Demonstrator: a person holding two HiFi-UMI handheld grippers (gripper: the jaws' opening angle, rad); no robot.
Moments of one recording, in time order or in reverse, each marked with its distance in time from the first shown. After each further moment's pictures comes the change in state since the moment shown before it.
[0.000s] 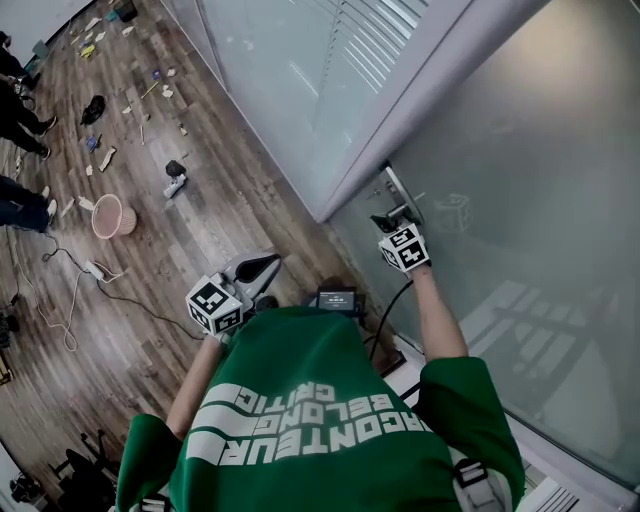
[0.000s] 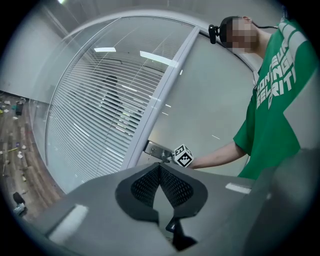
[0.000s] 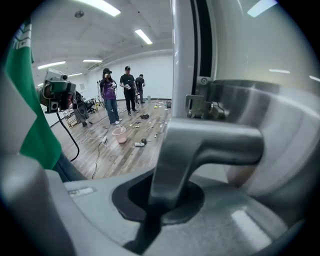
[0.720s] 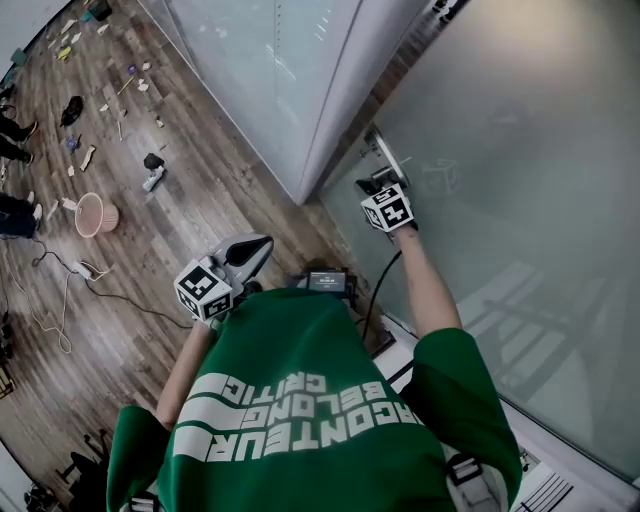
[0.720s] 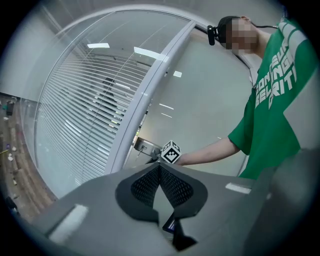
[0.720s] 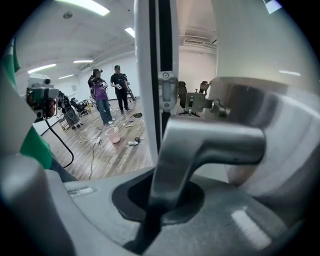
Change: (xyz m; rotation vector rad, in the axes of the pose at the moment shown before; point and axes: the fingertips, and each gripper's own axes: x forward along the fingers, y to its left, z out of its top) left arm 0.049 -0.031 0.001 0.028 0.021 -0.063; right arm 0.000 -0.055 -0.003 0.064 0.032 -0.044
